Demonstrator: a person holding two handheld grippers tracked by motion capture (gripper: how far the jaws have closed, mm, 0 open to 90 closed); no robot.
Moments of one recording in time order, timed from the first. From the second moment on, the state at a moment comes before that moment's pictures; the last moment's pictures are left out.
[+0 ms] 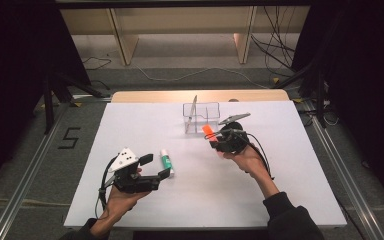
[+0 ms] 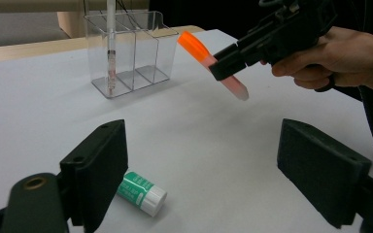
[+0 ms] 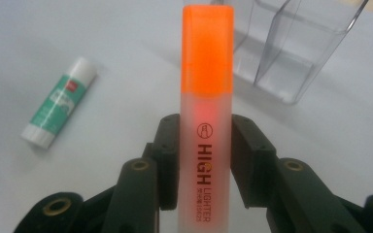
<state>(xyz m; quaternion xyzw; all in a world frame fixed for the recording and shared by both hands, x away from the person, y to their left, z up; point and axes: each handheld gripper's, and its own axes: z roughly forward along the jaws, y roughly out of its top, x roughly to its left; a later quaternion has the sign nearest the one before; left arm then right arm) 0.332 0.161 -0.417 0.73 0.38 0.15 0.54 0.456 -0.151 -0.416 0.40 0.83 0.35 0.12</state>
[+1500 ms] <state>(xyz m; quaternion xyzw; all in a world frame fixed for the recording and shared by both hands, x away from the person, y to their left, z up) 0.324 0.161 -0.417 0.74 0.36 0.17 0.54 0.519 -0.128 -0.385 0.43 0.73 0.48 0.22</state>
